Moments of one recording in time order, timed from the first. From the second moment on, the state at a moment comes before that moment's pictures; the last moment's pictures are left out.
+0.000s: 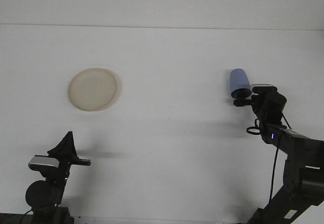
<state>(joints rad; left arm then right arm) -0.03 0.01 0.03 0.20 0.02 -0.04 -0.15 1.82 0.86 0.58 -0.19 -0.02</state>
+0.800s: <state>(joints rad) -0.03 0.01 0.03 0.20 0.02 -0.04 -0.14 1.79 0.95 0.43 -0.29 -0.04</state>
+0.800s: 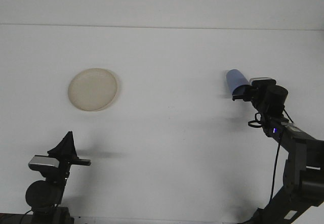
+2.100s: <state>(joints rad) -0.03 0.01 0.03 0.20 0.02 -0.04 0.61 1.59 1.77 -1.34 -0.03 0.36</state>
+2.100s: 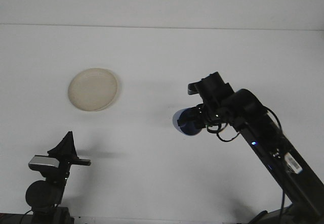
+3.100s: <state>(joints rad) -0.03 0.01 0.03 0.20 0.02 -0.04 0.71 1.91 1.80 -1.34 -0.06 0.30</state>
